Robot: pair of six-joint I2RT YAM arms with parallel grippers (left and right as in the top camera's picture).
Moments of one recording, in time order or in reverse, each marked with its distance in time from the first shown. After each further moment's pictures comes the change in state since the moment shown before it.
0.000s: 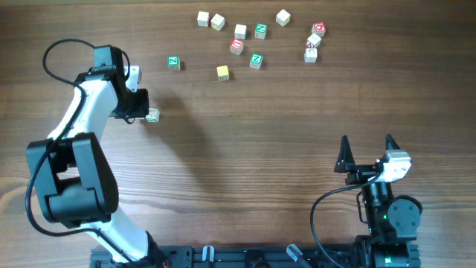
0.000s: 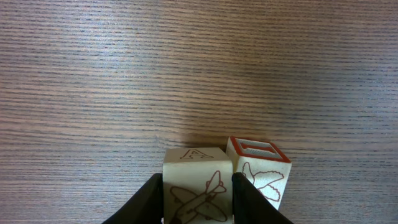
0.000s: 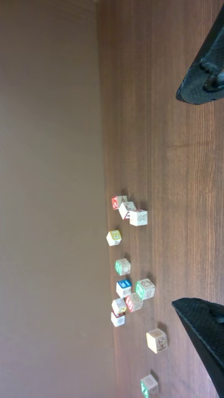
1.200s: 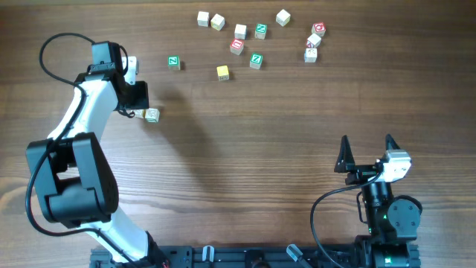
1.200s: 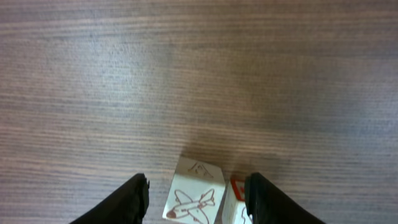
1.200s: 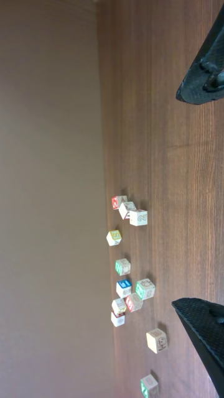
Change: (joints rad) left arm 0.000 0.000 -0.001 0.122 0.003 -0.016; right arm 0.000 0.000 0.000 0.000 0.000 0.000
